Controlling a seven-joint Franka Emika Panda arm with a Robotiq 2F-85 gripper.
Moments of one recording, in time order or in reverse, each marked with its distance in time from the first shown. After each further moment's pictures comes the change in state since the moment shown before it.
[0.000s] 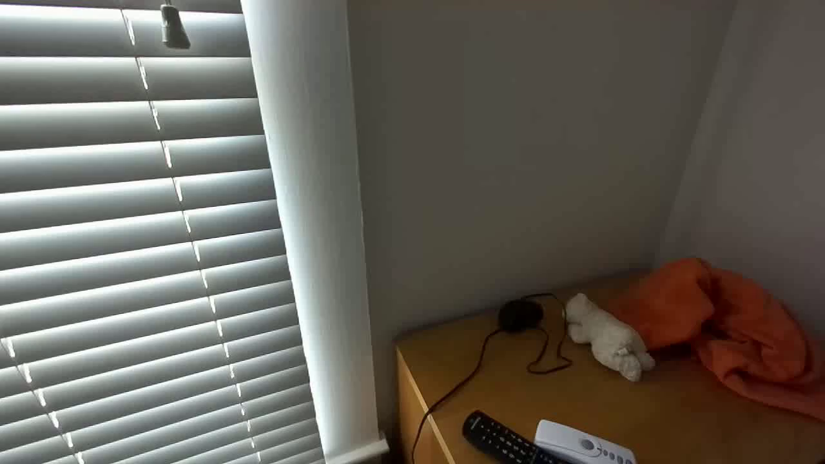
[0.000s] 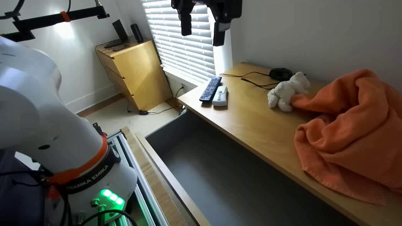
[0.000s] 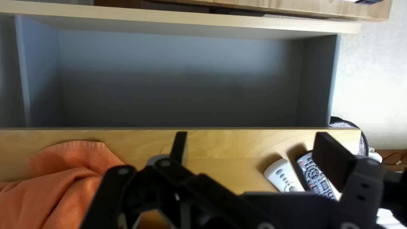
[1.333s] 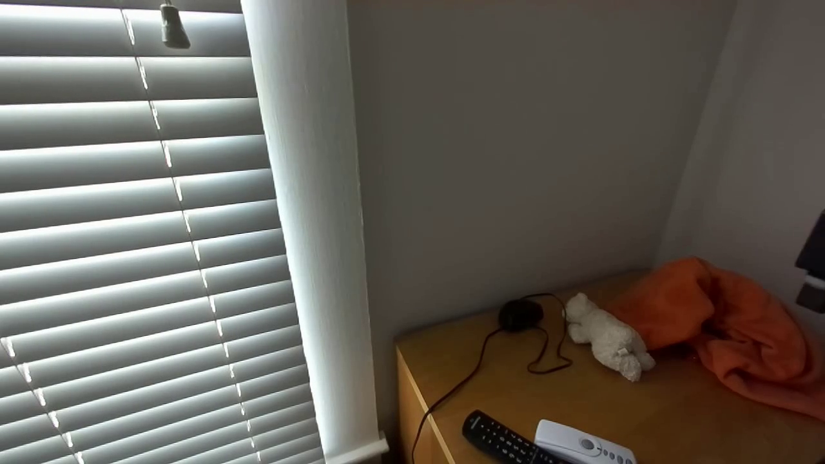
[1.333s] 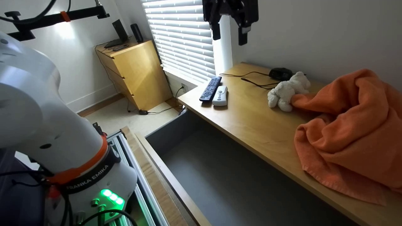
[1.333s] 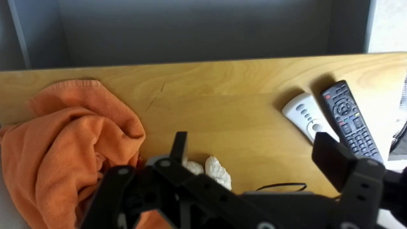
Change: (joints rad) arm 0.032 0.196 0.137 0.008 0.028 0.348 0.222
